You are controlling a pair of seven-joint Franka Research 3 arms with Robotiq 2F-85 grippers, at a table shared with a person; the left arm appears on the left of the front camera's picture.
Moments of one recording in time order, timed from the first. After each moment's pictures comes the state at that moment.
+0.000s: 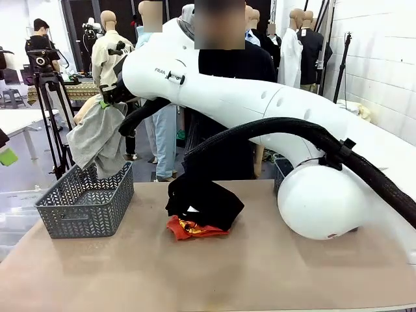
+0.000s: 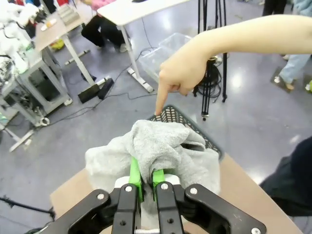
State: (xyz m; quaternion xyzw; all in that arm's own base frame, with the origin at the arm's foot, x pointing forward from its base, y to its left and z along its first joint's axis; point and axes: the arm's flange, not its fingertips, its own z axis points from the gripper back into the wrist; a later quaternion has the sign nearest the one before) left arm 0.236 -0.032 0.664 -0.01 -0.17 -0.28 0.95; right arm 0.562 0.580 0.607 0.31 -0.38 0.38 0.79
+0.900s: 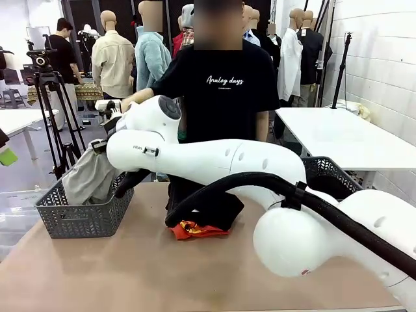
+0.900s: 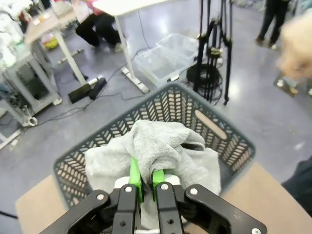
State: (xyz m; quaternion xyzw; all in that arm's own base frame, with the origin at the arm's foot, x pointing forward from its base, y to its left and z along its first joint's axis) left arm 0.236 -0.032 0.664 -0.01 -0.17 -0.28 0.95; right arm 0.563 0.637 0.445 0.30 -0.41 0.39 0.77
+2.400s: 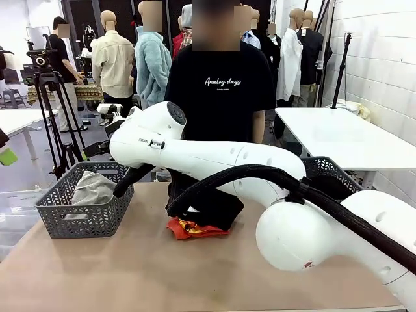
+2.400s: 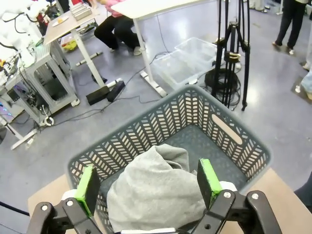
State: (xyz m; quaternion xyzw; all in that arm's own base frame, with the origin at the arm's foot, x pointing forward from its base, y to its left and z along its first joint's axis) left arm 0.236 -0.032 0.664 -0.01 -0.17 -0.28 0.95; right arm 0.567 0.633 0.443 0.35 -0.40 0.40 0.75
